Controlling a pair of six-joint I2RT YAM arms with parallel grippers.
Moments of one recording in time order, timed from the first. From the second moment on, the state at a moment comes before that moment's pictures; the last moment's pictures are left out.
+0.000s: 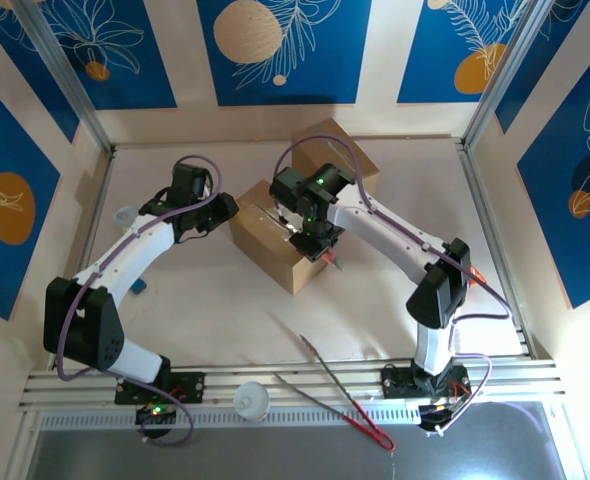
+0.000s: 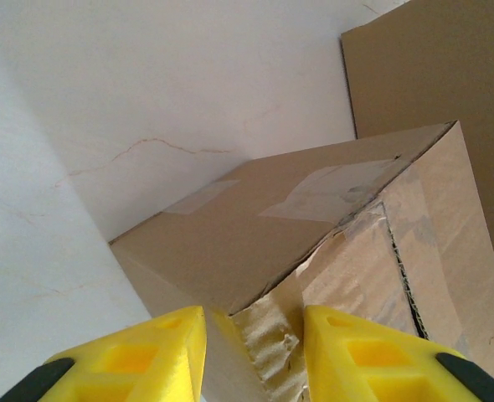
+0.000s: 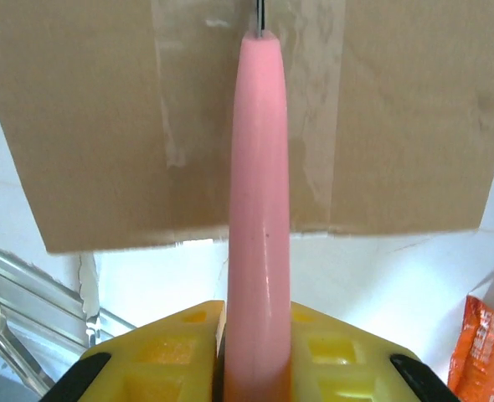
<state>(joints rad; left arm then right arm) -0.31 1.48 1.15 -0.51 0.17 -0.79 0.83 1.83 1.87 -1.56 0.10 0.08</state>
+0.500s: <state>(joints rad) -0.31 1.49 1.15 -0.48 0.22 -0.79 0.84 1.63 1.63 -1.53 0.04 0.21</state>
